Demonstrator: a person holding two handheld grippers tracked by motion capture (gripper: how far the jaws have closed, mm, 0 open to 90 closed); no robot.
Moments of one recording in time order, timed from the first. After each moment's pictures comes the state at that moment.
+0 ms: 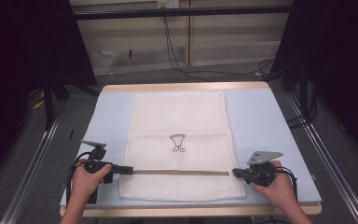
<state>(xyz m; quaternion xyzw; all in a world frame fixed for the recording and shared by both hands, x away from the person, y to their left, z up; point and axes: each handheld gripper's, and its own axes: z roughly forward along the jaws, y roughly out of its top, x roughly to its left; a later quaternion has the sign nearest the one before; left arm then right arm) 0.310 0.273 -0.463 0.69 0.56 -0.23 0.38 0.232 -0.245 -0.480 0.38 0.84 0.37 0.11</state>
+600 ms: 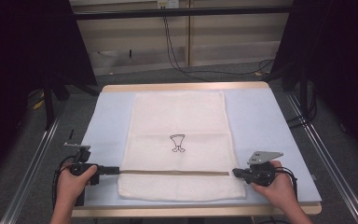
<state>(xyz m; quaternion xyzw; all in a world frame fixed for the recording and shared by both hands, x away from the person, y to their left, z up) 0.306 0.310 -0.465 0.67 0.59 -0.19 0.41 0.232 -0.246 -0.480 0.38 0.84 0.37 0.11</state>
